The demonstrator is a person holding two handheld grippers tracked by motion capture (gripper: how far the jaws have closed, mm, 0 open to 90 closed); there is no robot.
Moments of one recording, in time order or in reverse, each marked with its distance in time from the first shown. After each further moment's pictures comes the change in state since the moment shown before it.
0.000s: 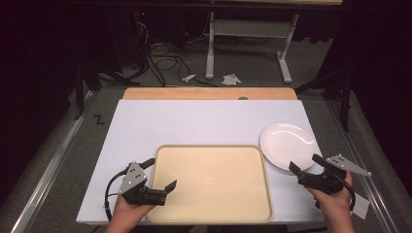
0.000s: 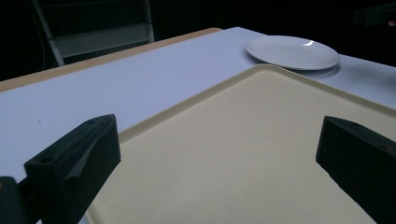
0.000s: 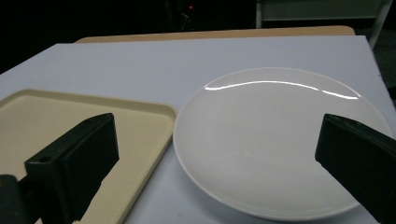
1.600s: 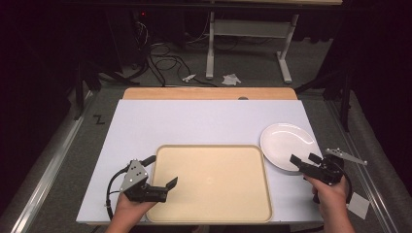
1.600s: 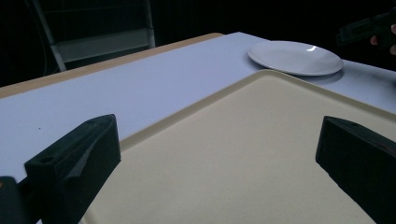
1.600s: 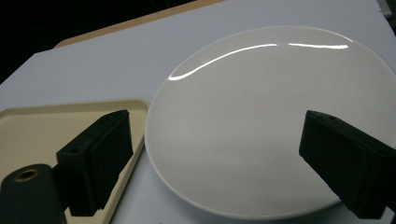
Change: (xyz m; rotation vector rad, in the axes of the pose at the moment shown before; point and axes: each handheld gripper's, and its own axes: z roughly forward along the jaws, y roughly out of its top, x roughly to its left) left arm 0.002 0.001 0.008 -0.018 -0.001 -0.001; right arm -0.028 -0.002 0.027 0.112 -0.017 0.214
